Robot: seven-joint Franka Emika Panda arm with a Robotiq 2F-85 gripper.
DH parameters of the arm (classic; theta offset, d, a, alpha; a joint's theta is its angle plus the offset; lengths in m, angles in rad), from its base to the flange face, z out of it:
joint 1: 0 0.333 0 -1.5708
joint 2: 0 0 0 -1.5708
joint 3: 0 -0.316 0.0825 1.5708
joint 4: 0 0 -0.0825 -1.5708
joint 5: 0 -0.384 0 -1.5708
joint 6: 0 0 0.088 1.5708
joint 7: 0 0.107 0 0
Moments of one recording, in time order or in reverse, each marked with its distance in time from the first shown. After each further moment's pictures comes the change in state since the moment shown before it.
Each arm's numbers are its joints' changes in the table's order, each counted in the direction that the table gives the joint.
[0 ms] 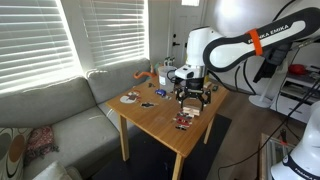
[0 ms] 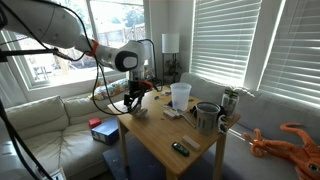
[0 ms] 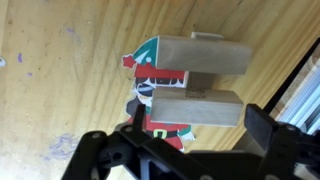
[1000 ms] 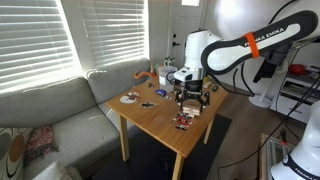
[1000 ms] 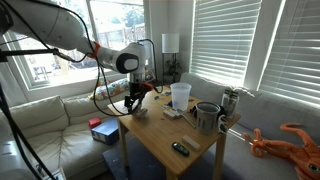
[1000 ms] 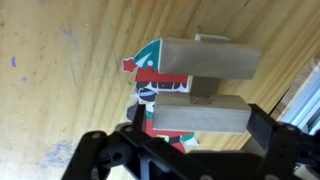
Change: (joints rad) arm 0.000 0.022 -0.001 0.000 0.001 0.014 0.002
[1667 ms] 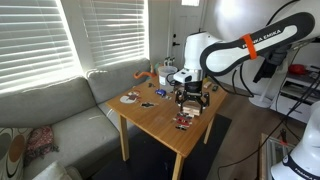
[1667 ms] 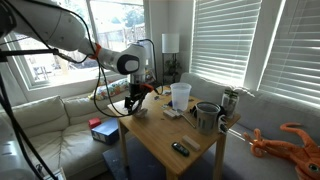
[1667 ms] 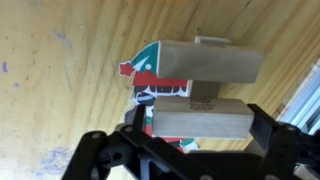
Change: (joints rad) arm -0.002 0.013 0.000 0.000 0.000 0.000 0.005
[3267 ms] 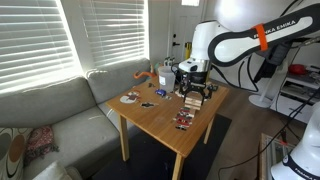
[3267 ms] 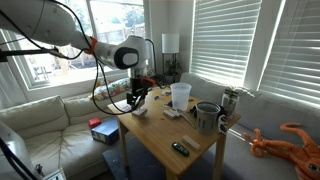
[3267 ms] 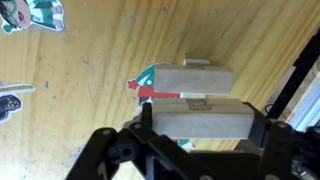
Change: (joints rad) arm -0.046 -0.088 0.003 0.017 0.022 0.007 0.007
